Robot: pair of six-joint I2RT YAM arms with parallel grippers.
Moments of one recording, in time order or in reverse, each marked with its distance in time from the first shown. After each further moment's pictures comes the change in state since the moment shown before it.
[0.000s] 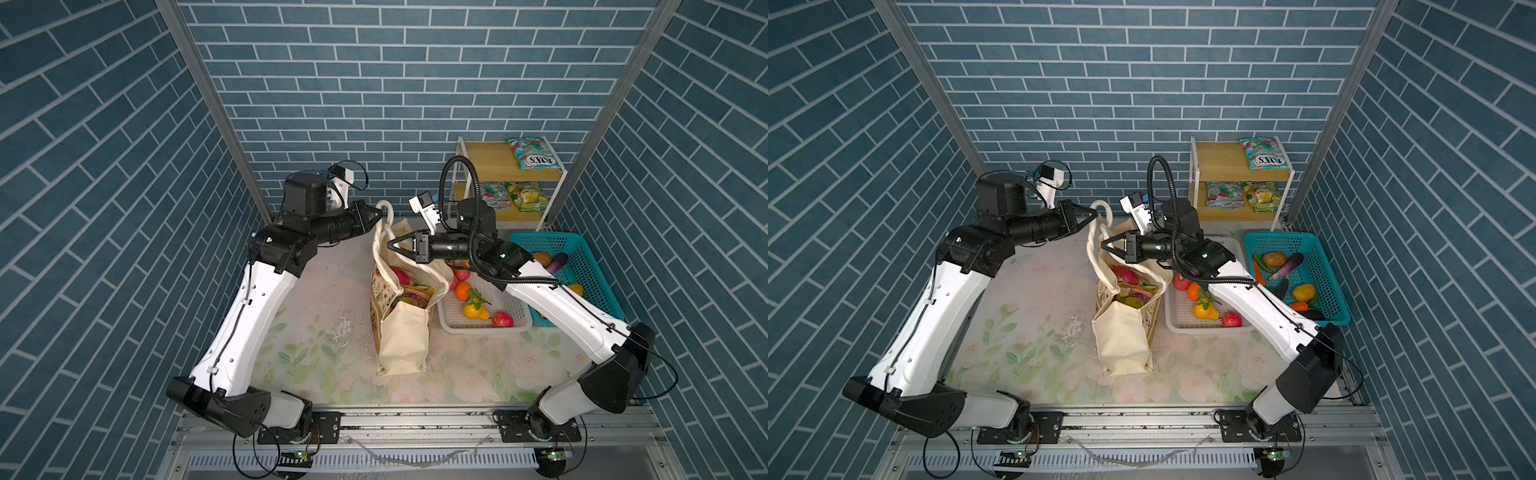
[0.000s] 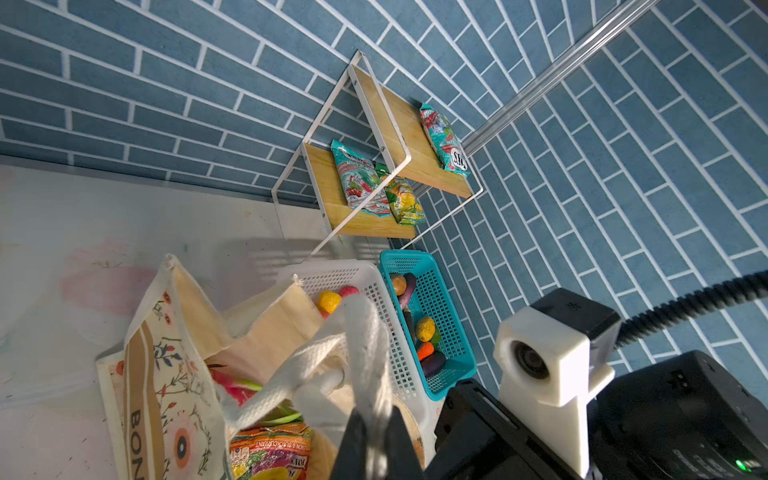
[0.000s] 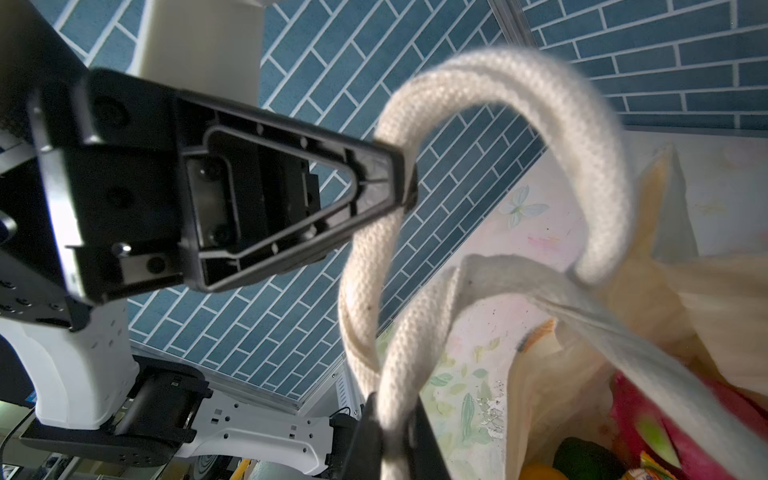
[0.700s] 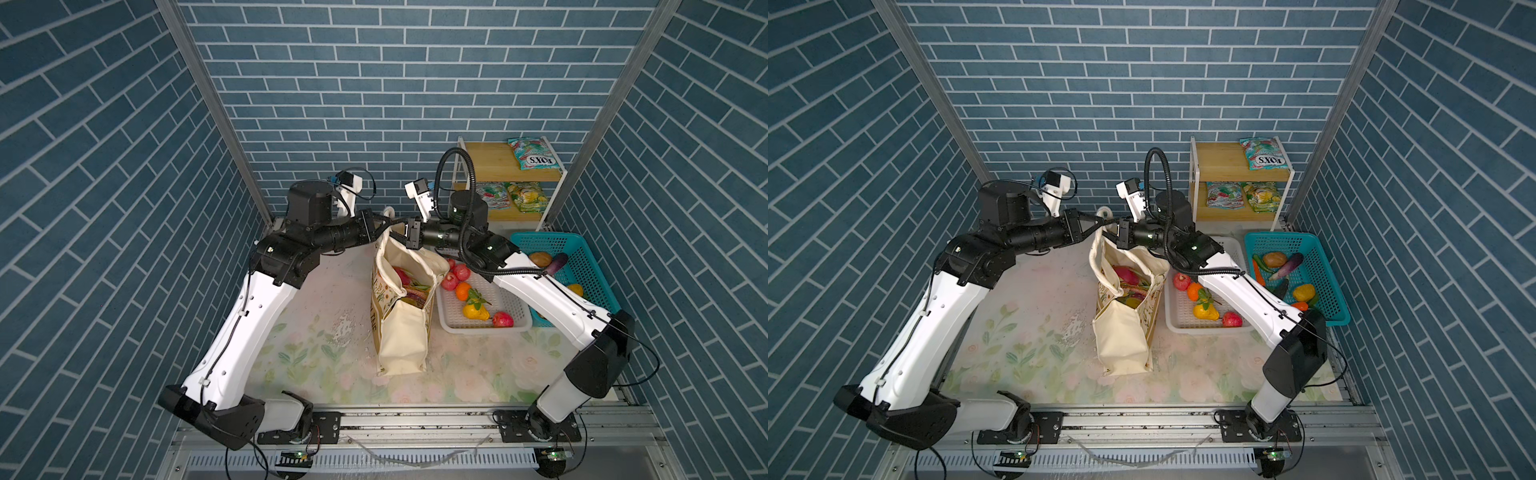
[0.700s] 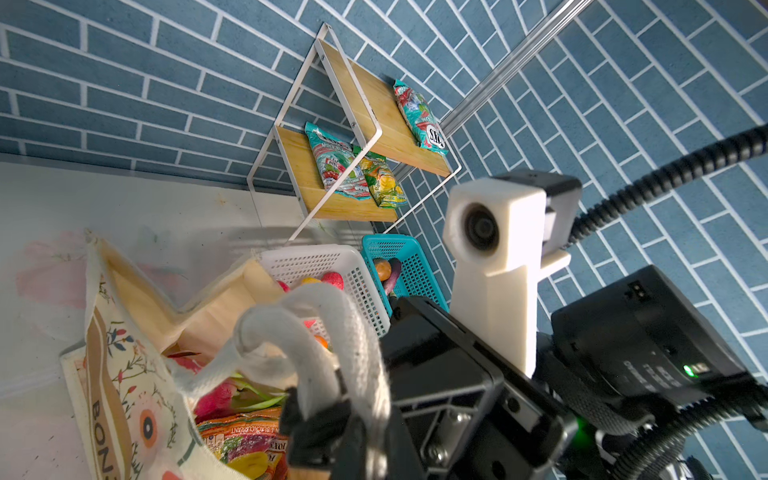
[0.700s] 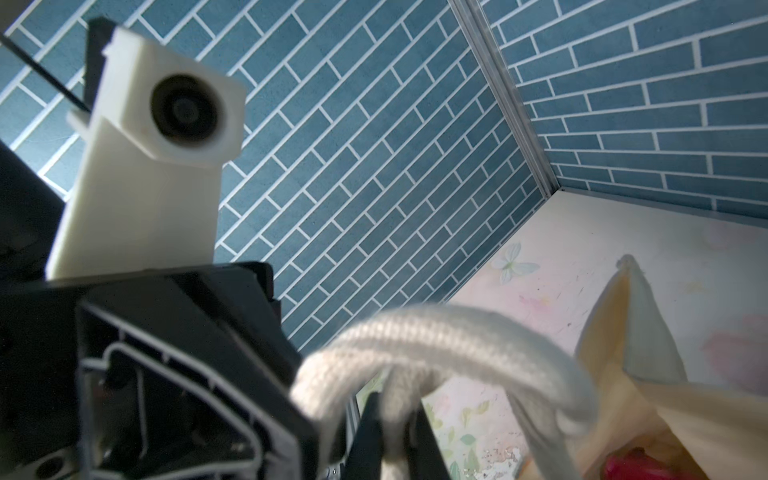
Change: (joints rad) left arm -0.068 -0.066 -0.062 0.009 -0.006 -0.005; right arm -0.013 0.108 0.082 0.159 0.066 0.007
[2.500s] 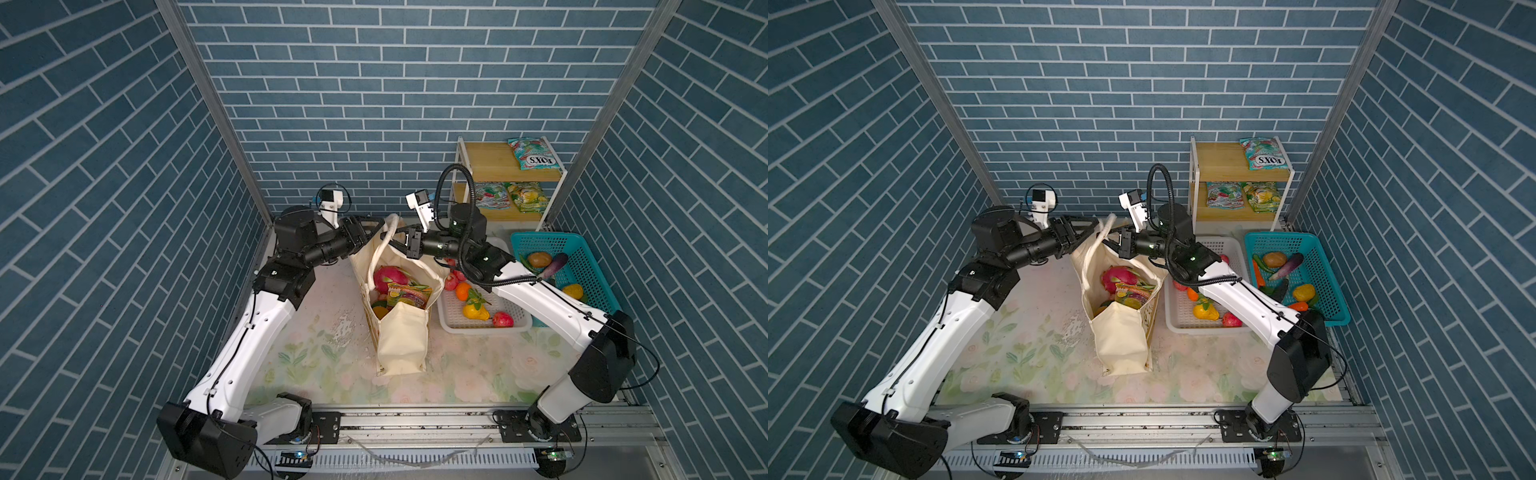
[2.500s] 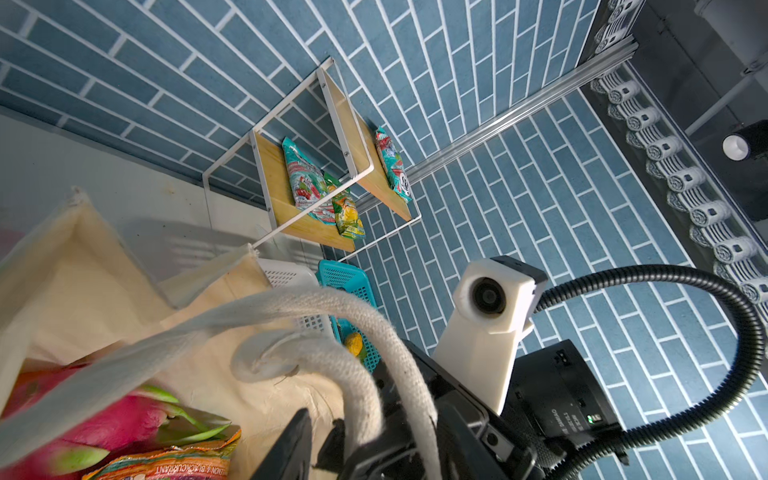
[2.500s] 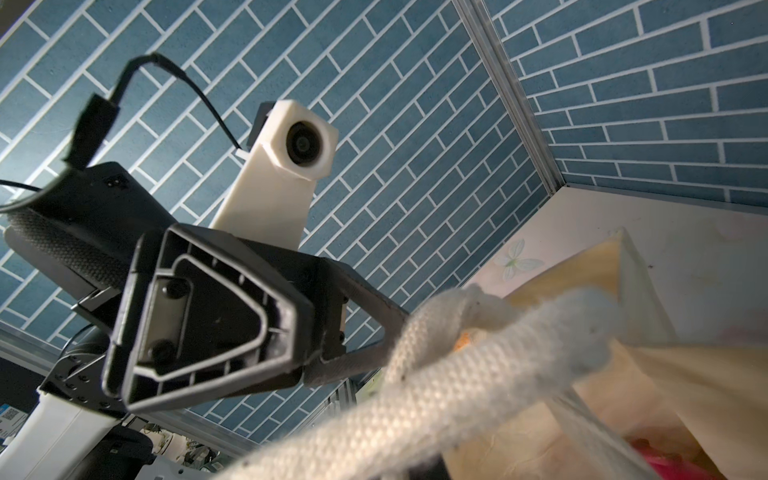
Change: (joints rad) left arm 0.143 -0.126 -0.427 0.513 0.184 -0.333; right arm 0.011 -0.044 -0.165 0.130 -0.027 0.018
